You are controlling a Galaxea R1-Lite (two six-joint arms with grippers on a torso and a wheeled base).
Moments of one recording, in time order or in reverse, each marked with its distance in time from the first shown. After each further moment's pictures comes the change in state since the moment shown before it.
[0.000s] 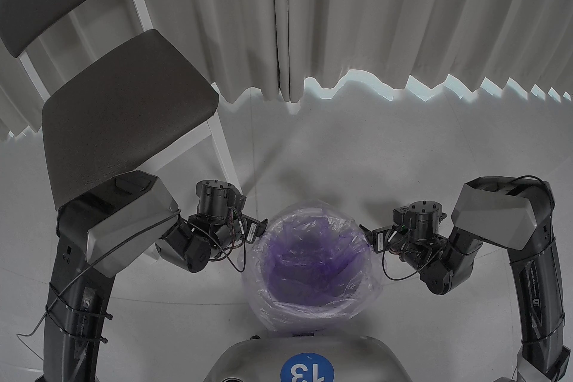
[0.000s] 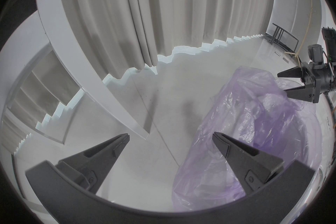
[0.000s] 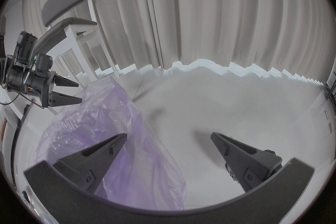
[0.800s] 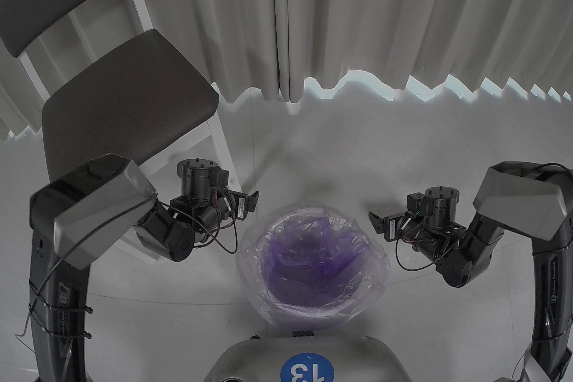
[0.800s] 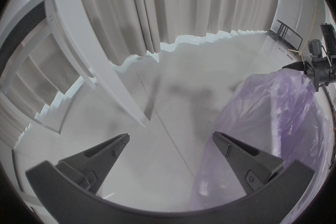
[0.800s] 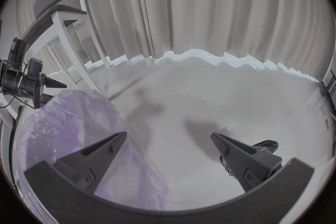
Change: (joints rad) left arm 0.029 -0.125 0.068 -0.072 0.005 -0.120; right arm -0.016 -0.149 0.095 0.014 0.002 0.001
